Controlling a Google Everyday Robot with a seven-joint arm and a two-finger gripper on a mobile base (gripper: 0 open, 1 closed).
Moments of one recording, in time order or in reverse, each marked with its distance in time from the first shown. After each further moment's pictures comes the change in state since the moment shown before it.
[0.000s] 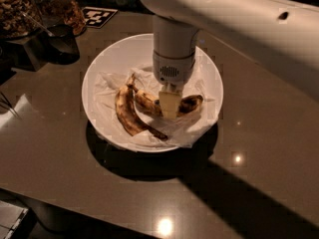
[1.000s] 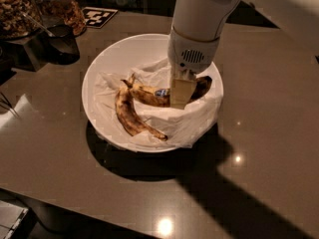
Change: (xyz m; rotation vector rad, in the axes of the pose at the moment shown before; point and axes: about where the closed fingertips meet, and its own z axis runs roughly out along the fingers) arm 0.019 0.017 -0.054 0.061 -0.152 -0.150
